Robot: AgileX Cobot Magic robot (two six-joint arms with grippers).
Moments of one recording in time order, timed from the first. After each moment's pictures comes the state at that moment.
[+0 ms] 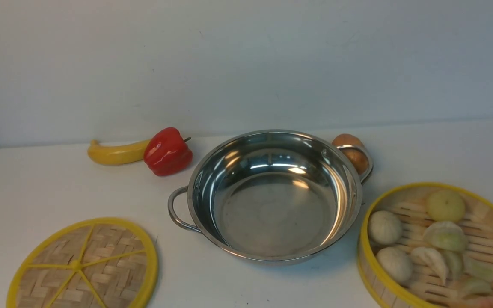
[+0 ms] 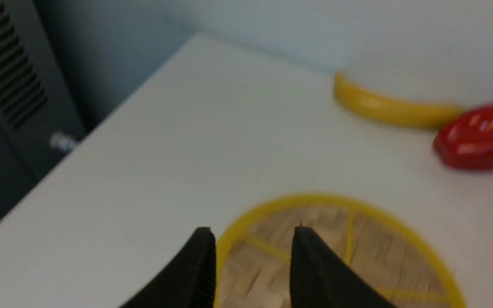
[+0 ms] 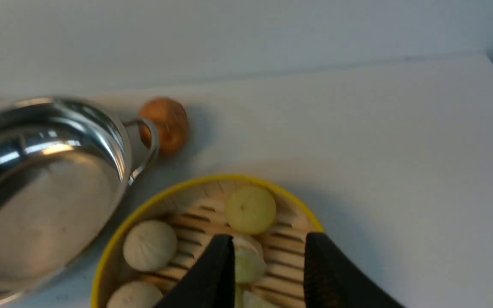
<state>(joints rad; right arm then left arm) -0.02 0.82 -0.88 0.08 0.93 0.03 0.15 0.71 -0.53 0.30 0.53 -0.53</state>
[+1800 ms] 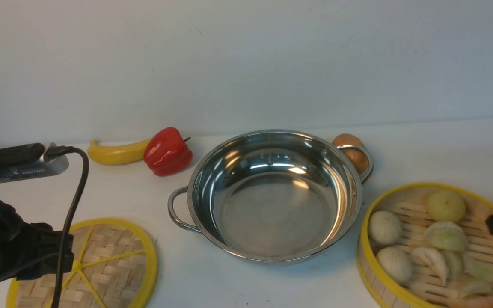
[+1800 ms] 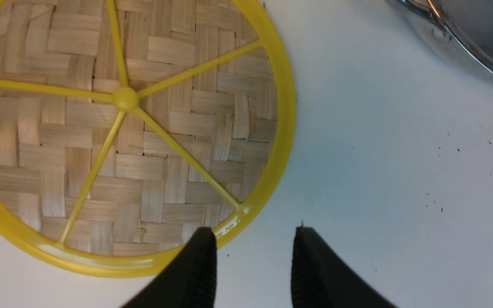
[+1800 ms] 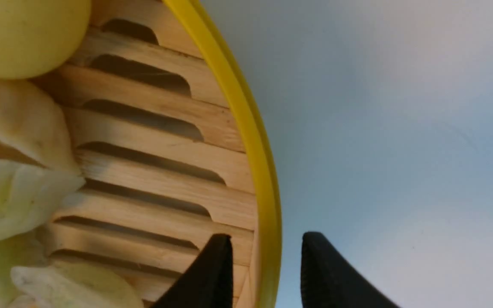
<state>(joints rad) -0.02 1.66 -0.94 -0.13 0.87 0.09 0.15 1.15 -0.83 -0.35 0.95 0.28</state>
